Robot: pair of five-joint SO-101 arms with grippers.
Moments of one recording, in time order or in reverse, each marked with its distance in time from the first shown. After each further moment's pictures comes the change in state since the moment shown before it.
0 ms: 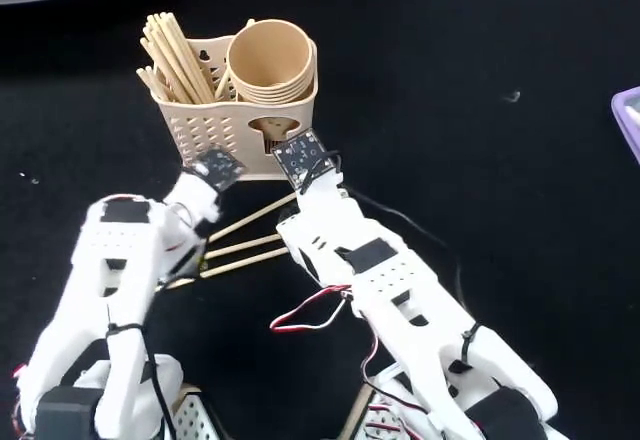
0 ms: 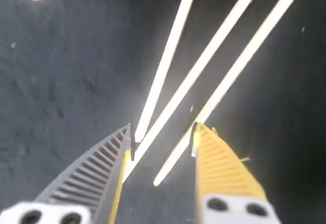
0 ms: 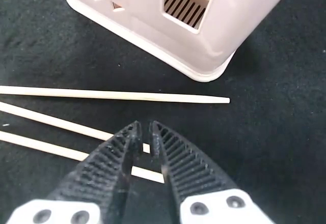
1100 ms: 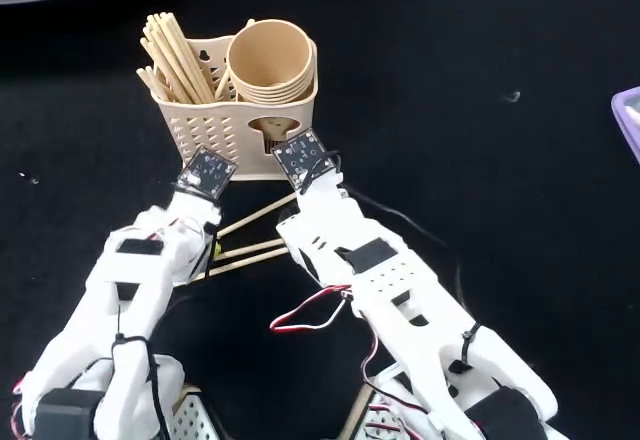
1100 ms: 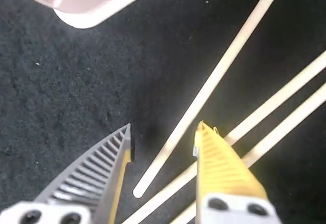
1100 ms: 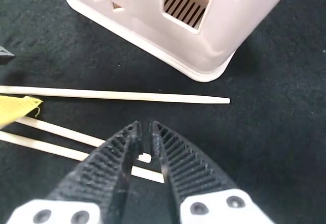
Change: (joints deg) left arm 1.6 -0.3 16.4 -30.5 13.8; right arm 0.0 0.0 0.0 0.0 0.0
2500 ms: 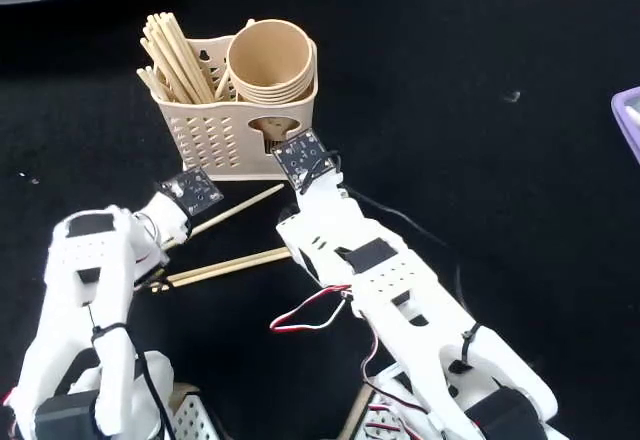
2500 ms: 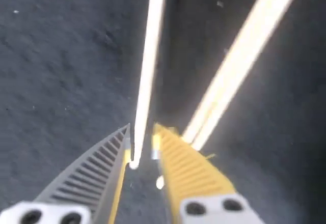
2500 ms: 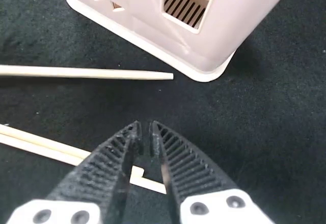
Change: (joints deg) left arm -13.7 -1.2 -10.8 25.8 -33.3; right arm 0.0 0.0 0.0 0.0 0.0
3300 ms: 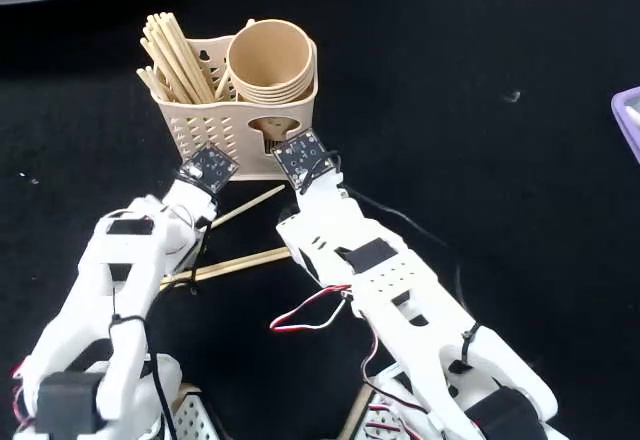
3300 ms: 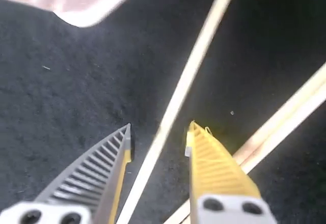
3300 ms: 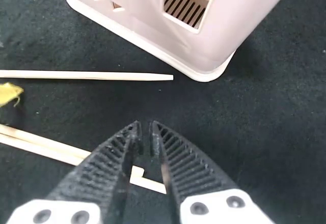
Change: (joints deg) left arm 10.5 6.3 2.8 -17.9 21.9; right arm 0.0 0.0 0.0 0.0 0.0
